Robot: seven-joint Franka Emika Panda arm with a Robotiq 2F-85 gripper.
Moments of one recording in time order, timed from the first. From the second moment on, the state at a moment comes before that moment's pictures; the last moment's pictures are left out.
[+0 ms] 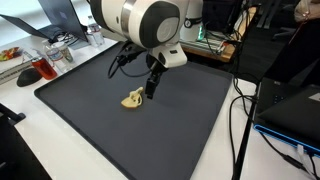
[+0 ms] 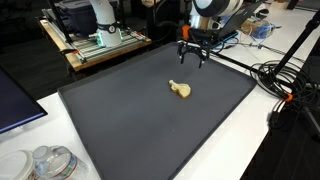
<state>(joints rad) 0.72 1.13 -0.88 -1.11 -2.51 4.22 1.22</state>
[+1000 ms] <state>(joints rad) 0.98 0.94 -1.00 -1.46 -2.51 4.22 0.92</state>
